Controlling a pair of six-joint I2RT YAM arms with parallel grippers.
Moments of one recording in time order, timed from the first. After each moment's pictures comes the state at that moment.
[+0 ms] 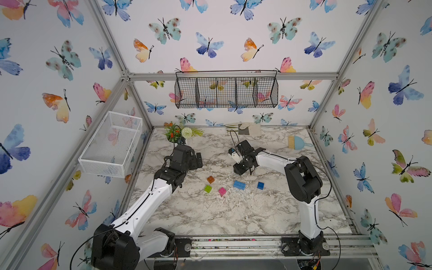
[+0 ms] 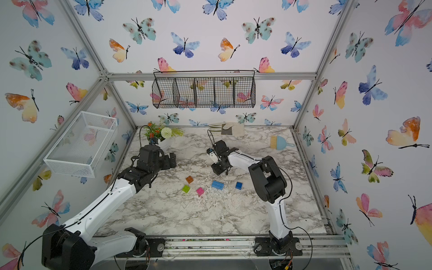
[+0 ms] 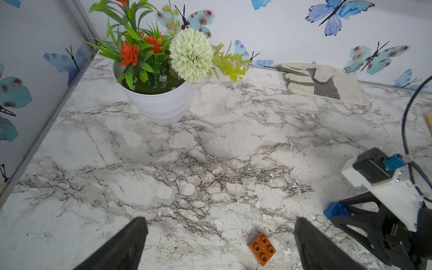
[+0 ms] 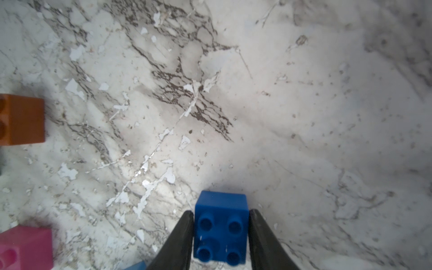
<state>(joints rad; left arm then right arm) -0.39 1.17 0.92 -0.39 -0.27 -0.37 0.63 2.09 1.48 -0.55 -0.14 -0.14</state>
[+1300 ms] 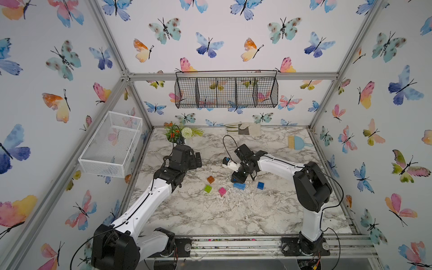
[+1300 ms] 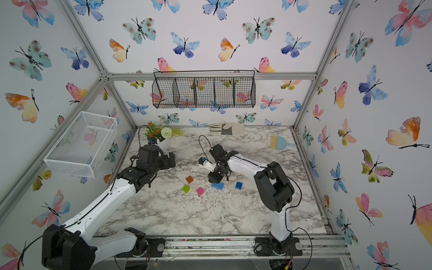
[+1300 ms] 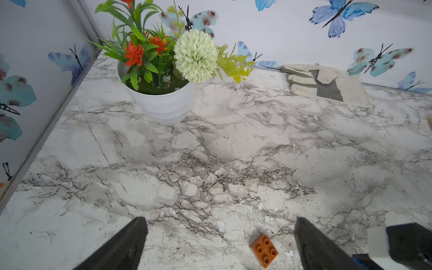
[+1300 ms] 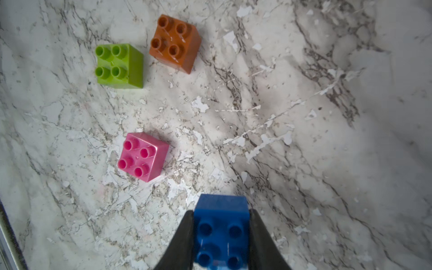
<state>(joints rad) -0.38 1.17 0.92 -0.39 -0.26 -0.37 0.71 1.94 1.38 -0.66 -0.30 -0.38</state>
